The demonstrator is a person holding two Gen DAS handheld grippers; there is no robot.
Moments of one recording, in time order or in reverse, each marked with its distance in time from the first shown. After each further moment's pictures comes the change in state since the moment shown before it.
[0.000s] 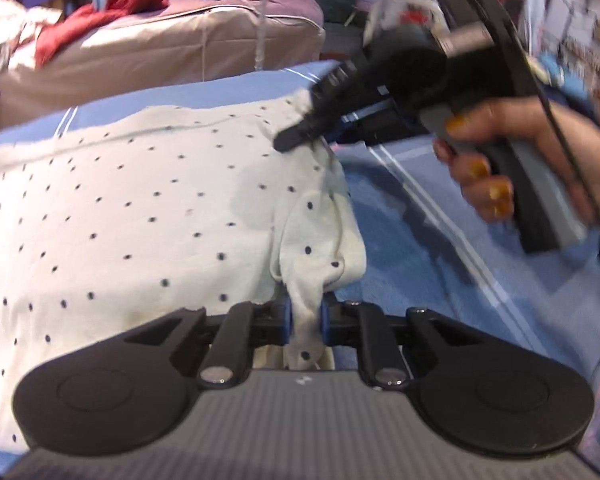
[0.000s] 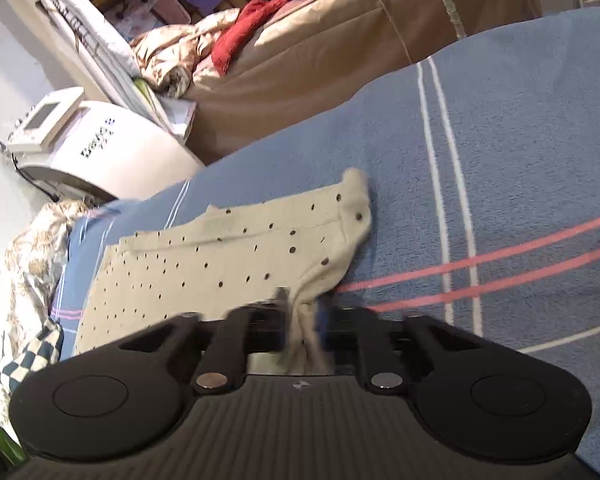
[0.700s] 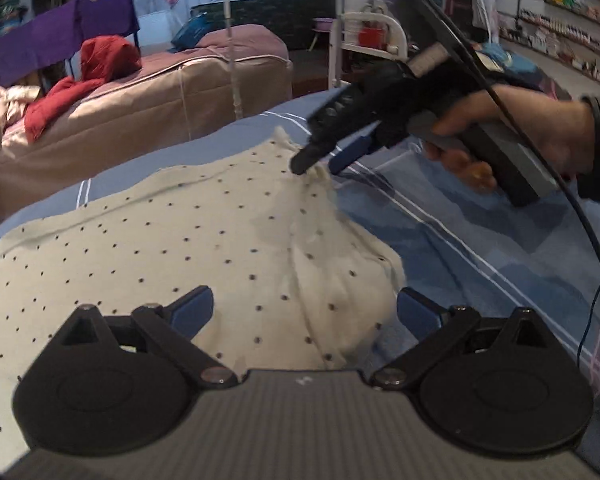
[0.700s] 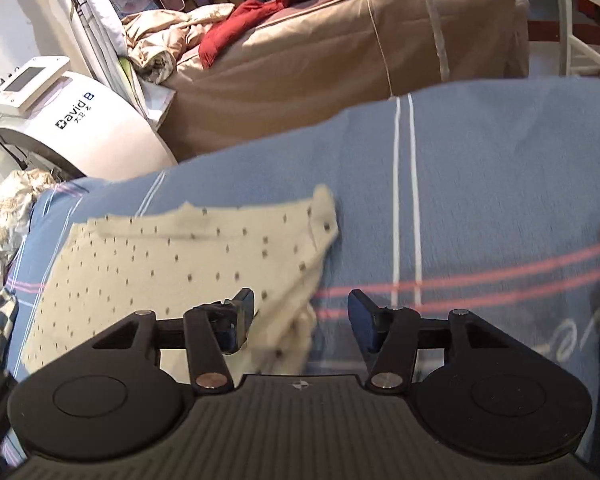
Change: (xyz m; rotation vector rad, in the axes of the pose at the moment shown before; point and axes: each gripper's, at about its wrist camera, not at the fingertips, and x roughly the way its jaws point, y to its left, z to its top) left arm -0.044 -0.024 -0.012 0.292 -0.086 0.062; right arm -0.023 0.005 -0.004 -0.129 -0.008 -0.130
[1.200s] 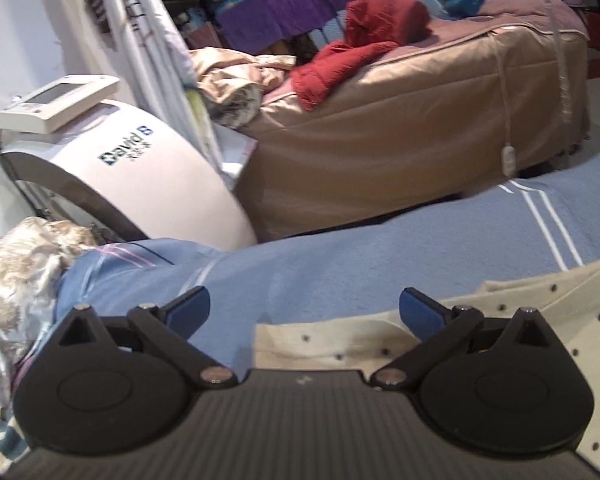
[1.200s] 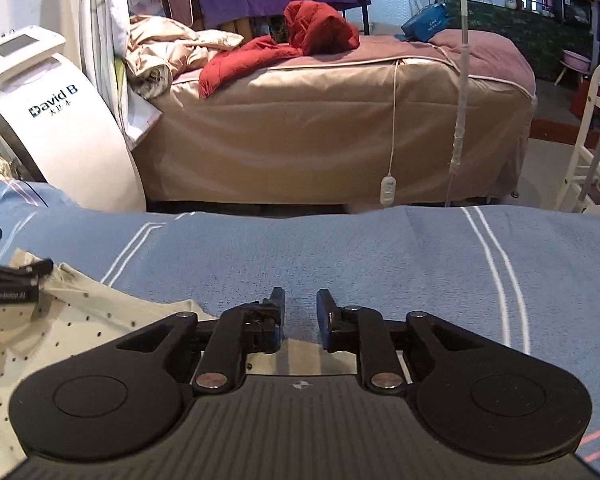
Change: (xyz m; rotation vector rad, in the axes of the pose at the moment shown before) left arm 0.096 0.284 0.032 -0.206 0.099 0.821; right arm 0.064 0.059 0.061 -0.207 -0.182 -0.188
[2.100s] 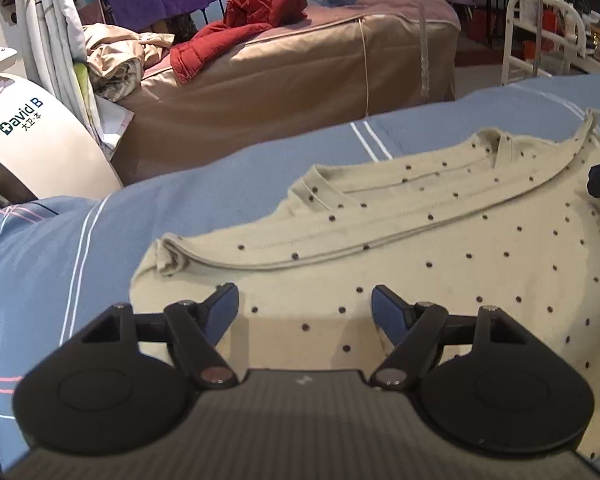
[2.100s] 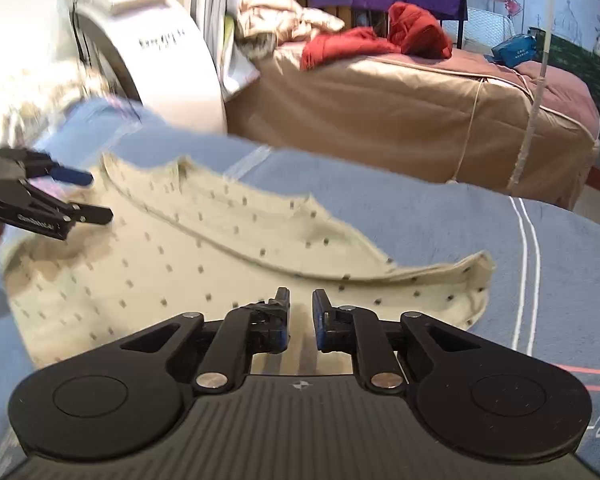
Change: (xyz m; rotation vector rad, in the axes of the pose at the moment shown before) left arm -0.073 0.007 -0.068 0.070 0.075 -0.448; right arm -0.042 0.026 -0.053 -0.285 0.067 0.127
